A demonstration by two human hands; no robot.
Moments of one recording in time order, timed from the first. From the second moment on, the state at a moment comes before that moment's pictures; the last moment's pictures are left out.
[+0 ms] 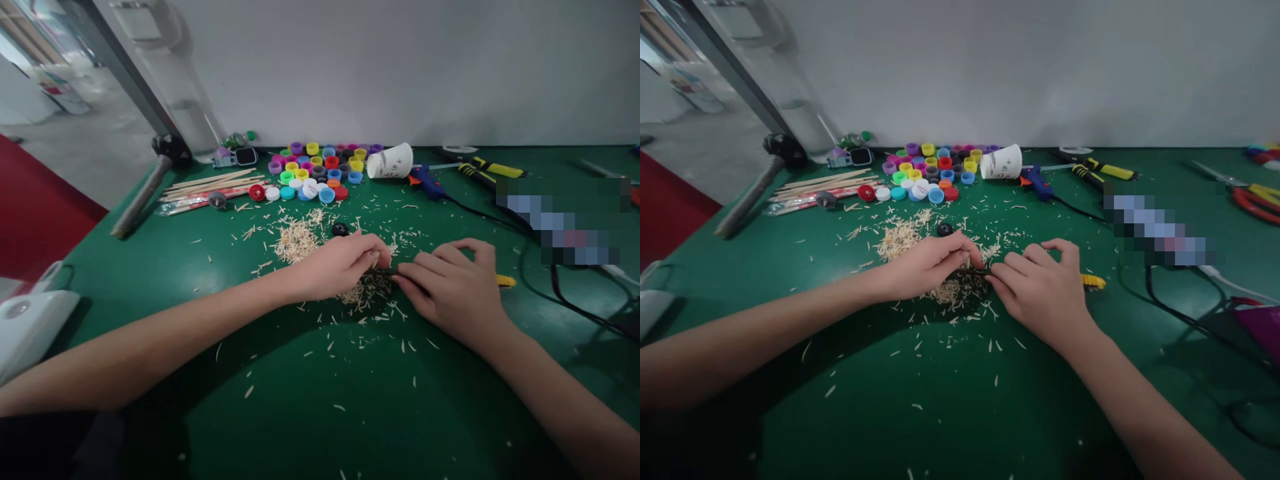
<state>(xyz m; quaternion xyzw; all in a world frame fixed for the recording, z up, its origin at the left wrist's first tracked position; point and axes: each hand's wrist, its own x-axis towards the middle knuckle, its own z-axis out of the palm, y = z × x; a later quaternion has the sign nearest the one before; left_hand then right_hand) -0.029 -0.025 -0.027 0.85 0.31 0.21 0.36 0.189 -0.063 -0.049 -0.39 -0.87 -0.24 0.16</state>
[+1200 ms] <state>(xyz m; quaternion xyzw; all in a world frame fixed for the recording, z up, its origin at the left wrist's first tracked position) -0.027 -0.025 -0.033 0.89 0.29 0.24 0.25 0.186 -0.065 -0.047 -0.40 -0.87 -0.22 0.17</state>
